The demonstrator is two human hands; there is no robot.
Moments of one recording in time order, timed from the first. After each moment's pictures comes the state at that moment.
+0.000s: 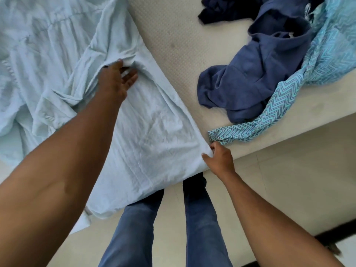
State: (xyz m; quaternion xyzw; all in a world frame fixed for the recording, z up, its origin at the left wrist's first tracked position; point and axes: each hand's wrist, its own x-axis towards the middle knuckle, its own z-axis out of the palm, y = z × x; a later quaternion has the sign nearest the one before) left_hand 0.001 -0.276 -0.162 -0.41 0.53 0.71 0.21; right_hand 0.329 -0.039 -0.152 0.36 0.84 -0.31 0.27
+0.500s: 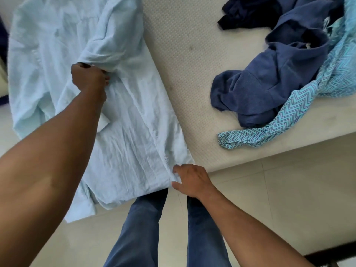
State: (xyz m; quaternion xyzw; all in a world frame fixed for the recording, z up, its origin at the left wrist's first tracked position) left_hand -0.005 -0.384 -0.151 -0.43 0.75 0.50 0.01; right_hand 0.333 -0.138 -0.119 -0.05 0.88 -0.23 0.41
